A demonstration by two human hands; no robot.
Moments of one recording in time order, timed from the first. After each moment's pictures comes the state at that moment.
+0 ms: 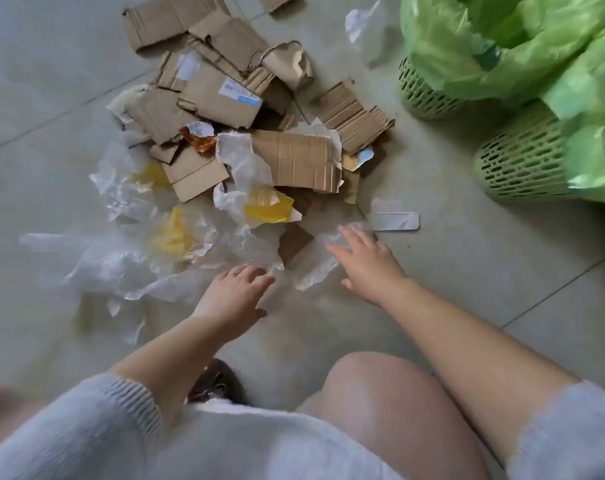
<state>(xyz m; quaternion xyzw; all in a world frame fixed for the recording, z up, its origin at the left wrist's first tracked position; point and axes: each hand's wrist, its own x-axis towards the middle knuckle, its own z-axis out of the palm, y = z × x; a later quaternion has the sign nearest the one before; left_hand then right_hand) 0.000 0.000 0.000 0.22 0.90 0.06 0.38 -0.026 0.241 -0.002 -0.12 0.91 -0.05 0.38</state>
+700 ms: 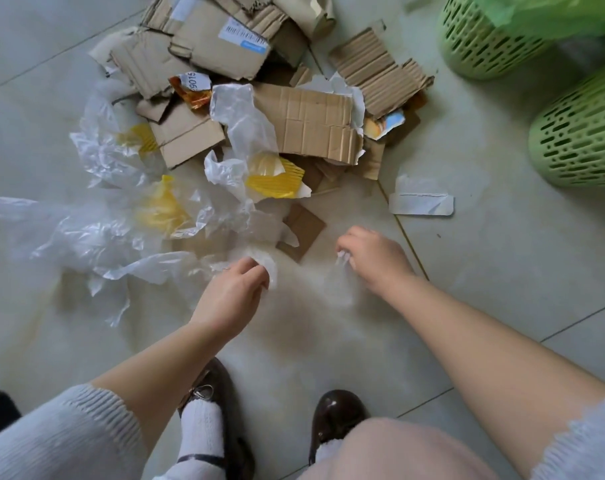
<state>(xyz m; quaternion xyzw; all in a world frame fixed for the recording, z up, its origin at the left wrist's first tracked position) 0.036 -0.001 -0.063 0.11 0.94 0.22 0.24 -0.017 0.241 -0.073 -0.09 0.93 -0.15 0.33</state>
